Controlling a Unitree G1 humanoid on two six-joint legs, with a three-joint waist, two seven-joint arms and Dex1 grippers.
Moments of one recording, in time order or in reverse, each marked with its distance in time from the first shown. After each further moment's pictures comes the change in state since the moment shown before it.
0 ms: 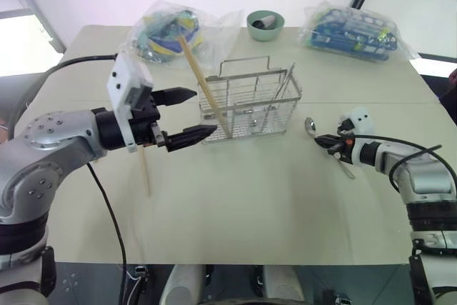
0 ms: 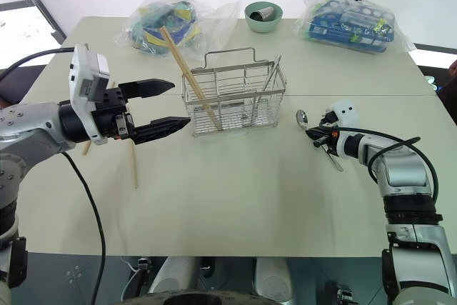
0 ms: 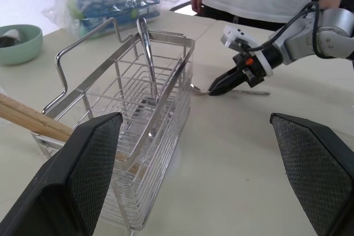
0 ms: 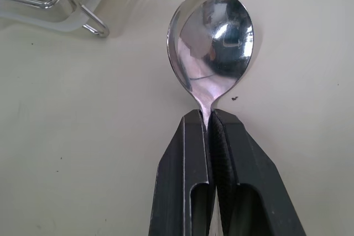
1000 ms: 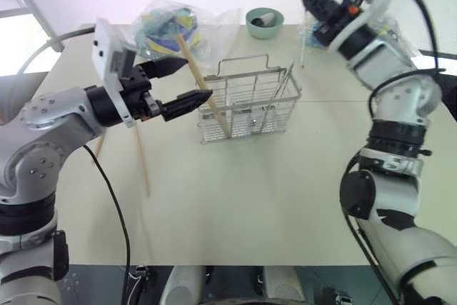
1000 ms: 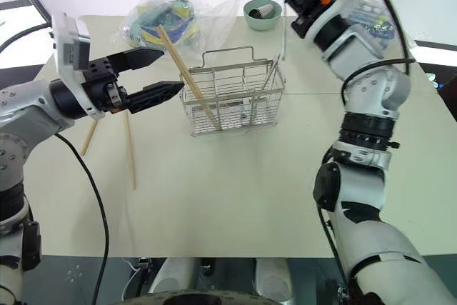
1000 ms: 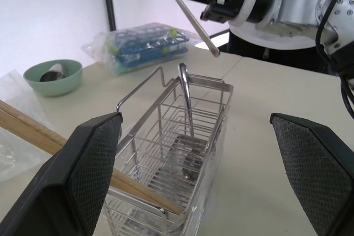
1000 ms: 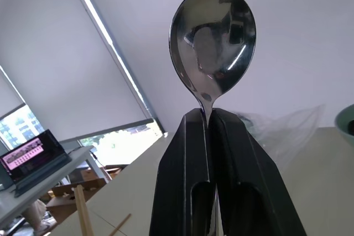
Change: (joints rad) left arm -0.098 -0.061 0.032 0.103 0.025 -0.045 0.051; right arm -0.610 0.457 -0.298 0.042 0.375 0.030 -0.377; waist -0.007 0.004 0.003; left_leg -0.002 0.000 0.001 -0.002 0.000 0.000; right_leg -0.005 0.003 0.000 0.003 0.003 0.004
